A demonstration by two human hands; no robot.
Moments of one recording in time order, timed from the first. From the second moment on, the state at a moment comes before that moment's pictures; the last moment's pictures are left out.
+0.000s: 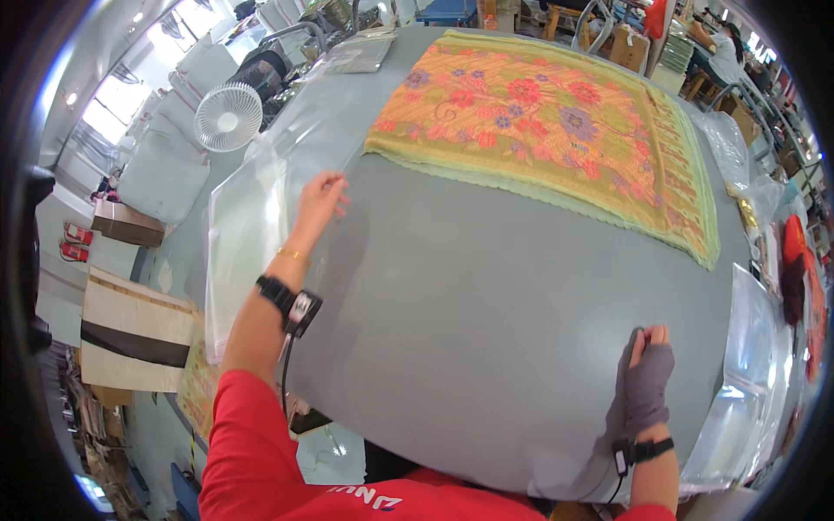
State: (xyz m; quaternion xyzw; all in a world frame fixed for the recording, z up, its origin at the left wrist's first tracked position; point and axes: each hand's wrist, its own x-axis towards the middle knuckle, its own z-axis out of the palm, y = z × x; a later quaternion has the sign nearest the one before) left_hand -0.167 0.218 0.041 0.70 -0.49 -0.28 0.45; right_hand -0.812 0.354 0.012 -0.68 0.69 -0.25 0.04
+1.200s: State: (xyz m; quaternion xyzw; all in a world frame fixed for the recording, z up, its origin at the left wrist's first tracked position) left_hand -0.053 0.270 0.106 0.68 -0.67 0.10 0.28; right_hand -0.956 0.239 -0.004 -0.71 0.63 -0.27 -0.16
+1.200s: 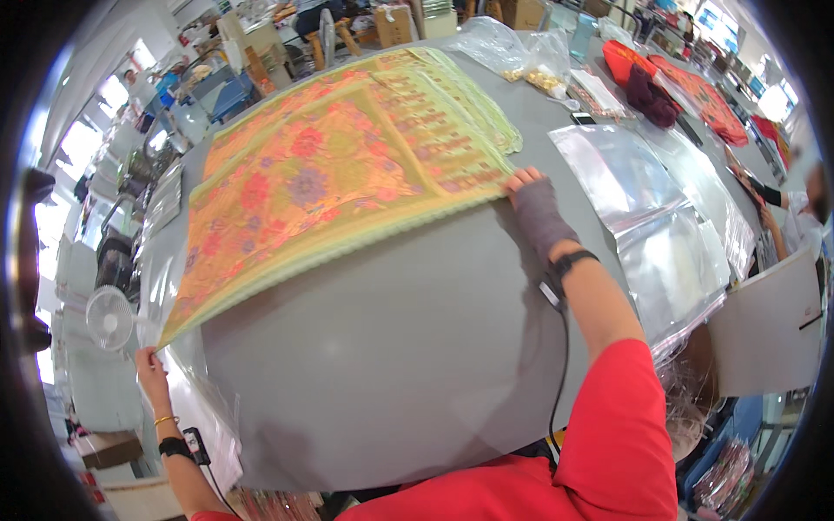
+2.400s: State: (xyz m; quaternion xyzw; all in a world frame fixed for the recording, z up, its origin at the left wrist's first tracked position) left_hand -0.115 0.222 0.011 0.79 -0.52 -0.05 0.31; right_hand -1.089 0.343 0.042 -0.43 0.66 -0.31 0.53
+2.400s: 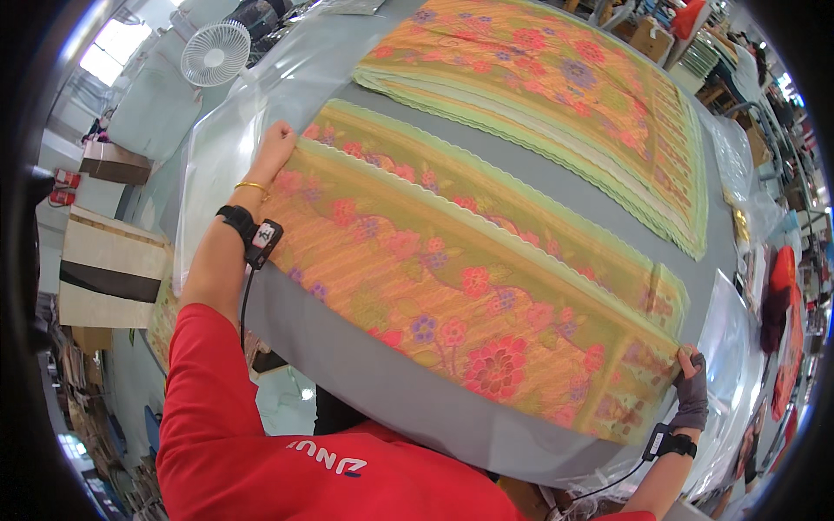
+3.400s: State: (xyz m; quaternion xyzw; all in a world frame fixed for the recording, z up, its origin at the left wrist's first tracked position) left_hand -0.127 0.421 0.051 0.67 -0.64 -0.16 0.33; right_hand -0.272 0.096 0.041 -0.96 0.19 0.01 0.19
